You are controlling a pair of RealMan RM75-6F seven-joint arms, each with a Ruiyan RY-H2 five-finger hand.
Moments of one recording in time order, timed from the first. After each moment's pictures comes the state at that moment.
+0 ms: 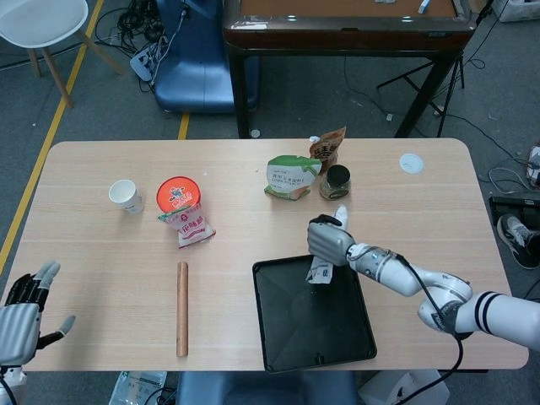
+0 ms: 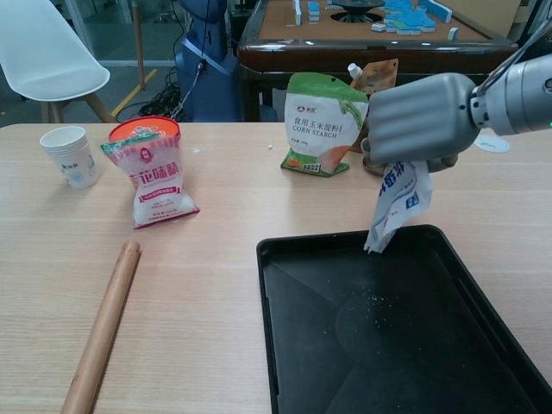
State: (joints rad) left arm -0.02 -1.23 -0.03 -1.55 1.56 1.59 0.02; right arm 1.01 -1.18 0.05 -1.53 -1.56 0.52 -1.01
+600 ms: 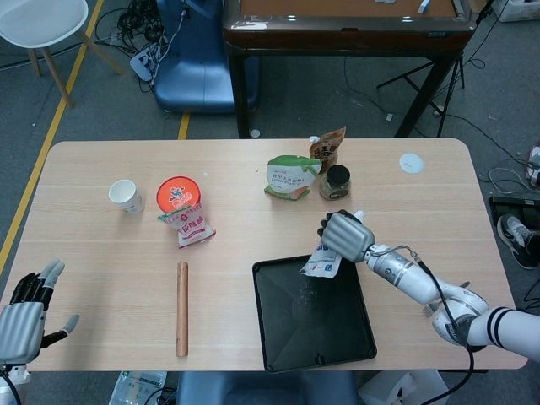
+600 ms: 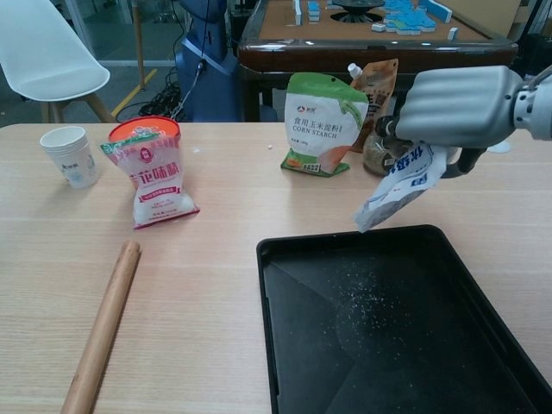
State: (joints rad) left arm -0.03 -1.24 -0.03 -1.57 1.56 1.58 0.04; right arm 0.87 -1.25 0.02 -1.42 -1.58 0.81 -0.68
